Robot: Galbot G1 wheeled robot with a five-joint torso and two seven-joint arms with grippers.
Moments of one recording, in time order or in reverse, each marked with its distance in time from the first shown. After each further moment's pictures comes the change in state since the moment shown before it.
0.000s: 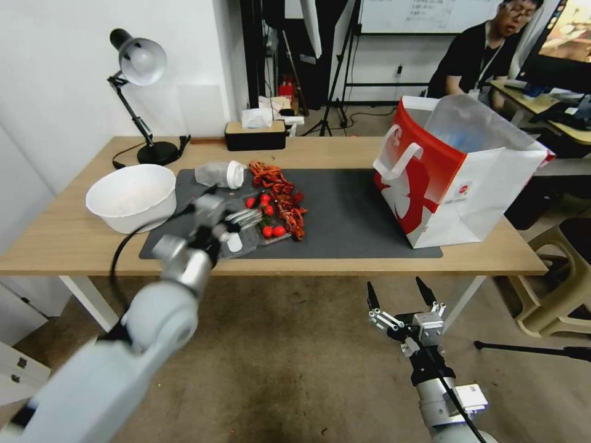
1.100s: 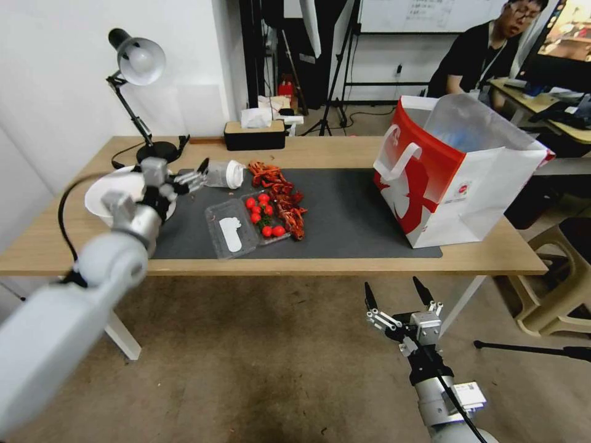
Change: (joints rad) left arm -0.710 0.297 0.271 0.494 -0.323 0.034 0.372; right arm 0.020 -0.020 -0.024 -0.003 0.009 -0.018 0.000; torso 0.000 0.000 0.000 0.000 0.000
